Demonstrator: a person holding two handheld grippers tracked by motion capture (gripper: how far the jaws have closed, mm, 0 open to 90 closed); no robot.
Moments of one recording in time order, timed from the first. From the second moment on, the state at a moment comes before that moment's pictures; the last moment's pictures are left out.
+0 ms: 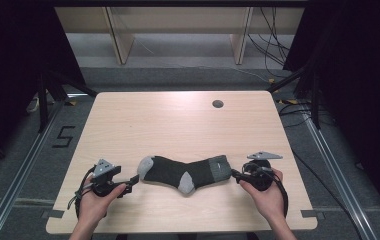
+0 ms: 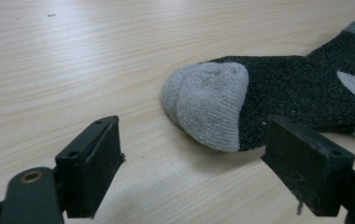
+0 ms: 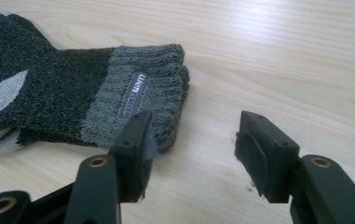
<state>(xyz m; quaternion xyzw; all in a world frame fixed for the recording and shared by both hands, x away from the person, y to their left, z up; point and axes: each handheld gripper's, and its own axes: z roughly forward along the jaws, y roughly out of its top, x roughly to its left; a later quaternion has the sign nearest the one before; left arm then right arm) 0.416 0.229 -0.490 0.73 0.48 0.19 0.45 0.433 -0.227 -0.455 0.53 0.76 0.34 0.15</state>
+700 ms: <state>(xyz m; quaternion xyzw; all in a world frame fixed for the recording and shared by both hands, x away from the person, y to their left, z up) 0.449 0.201 -0.486 0.71 0.49 0.15 0.47 0.452 -0.208 -0.457 0.52 0.76 0.35 0.14</state>
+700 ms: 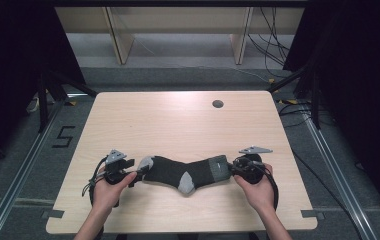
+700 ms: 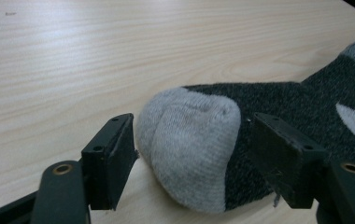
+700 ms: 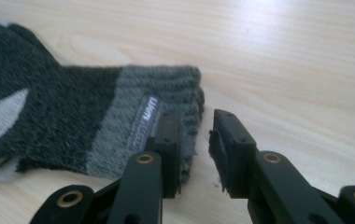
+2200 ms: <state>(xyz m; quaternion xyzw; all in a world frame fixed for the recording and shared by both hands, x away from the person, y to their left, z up) 0.486 0.192 -0.509 0.75 0.50 0.10 0.42 0.457 -0.198 -0.475 0.52 0.78 0.33 0.12</state>
